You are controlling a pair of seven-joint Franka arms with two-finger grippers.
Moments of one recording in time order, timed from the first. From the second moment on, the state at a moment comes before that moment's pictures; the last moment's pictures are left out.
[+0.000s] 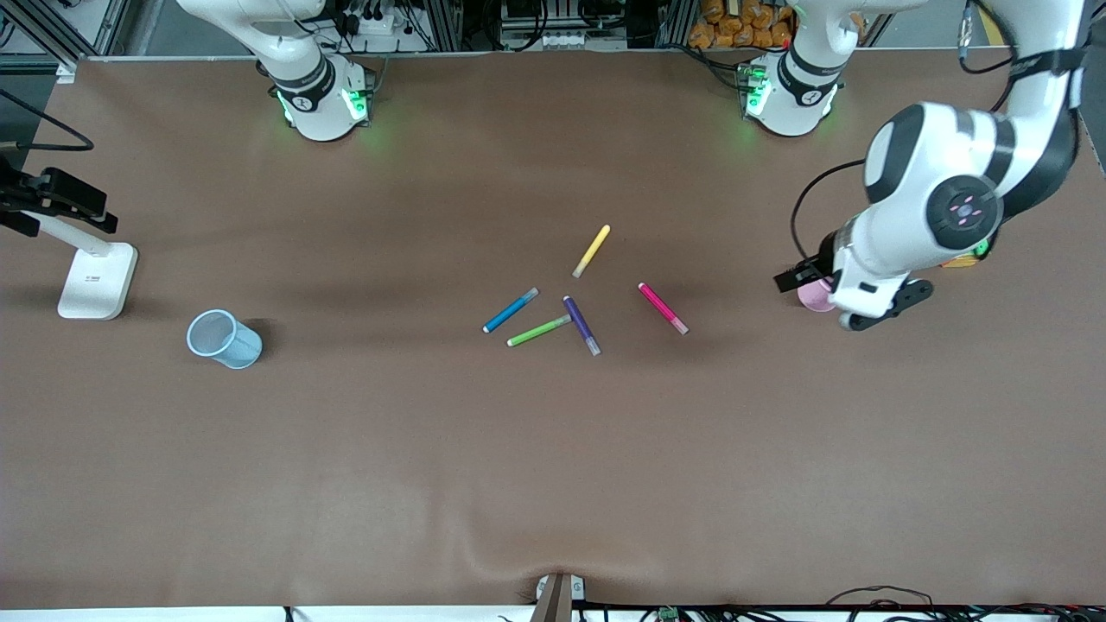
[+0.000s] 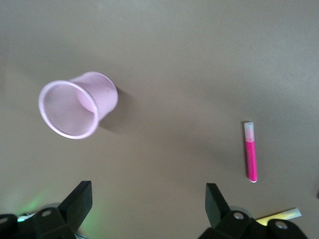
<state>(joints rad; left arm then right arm) -0.04 0.16 -0.22 -1.95 -0.02 1.85 -0.73 -0.02 0.03 -0.05 -1.48 0.02 1.47 -0.09</state>
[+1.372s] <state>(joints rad) -0.05 0.46 -0.24 -1.88 -0.32 2.02 -0.87 -0.03 0.17 -0.05 -1.49 -0.04 1.47 -0.10</state>
